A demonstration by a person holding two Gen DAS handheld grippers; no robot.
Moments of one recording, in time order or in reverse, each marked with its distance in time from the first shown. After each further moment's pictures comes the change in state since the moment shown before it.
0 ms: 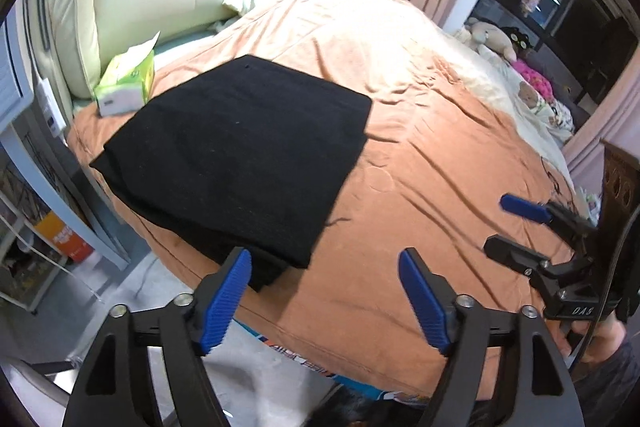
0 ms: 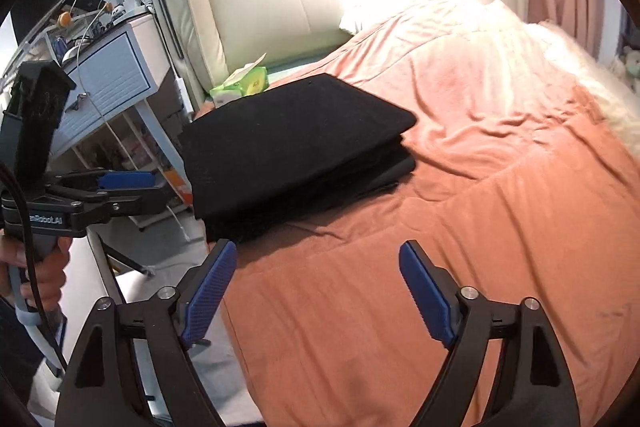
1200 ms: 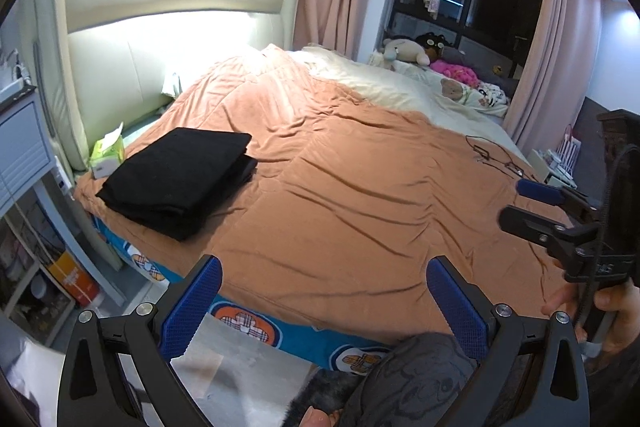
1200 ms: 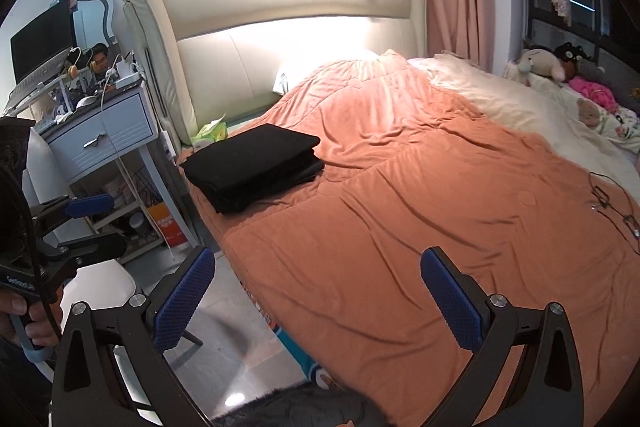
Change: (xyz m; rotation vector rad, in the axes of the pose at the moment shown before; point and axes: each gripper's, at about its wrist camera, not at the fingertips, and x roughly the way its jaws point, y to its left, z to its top) left arm -0.159 -0.149 -0.135 0.235 -0.222 -0.060; right arm -0.276 0.071 -0.176 0.147 -0.219 -0.226
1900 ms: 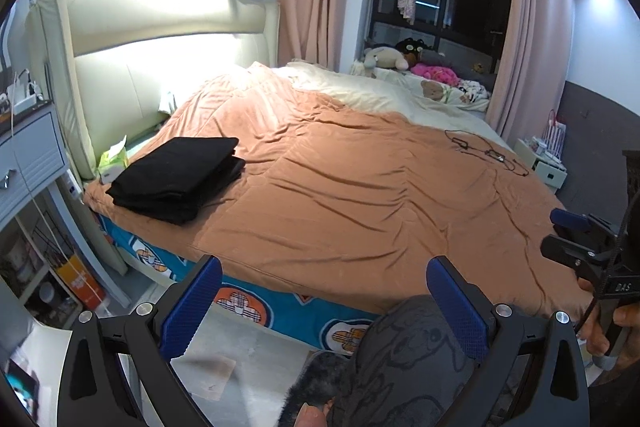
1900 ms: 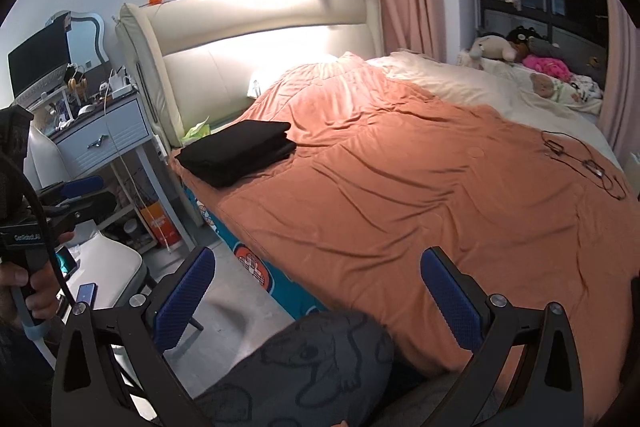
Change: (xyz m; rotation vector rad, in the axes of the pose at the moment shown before) left arm -0.066 -0.043 -0.063 0.064 -0.069 -0.029; right arm -0.123 0.014 -0.098 0.100 -0.052 -0.086
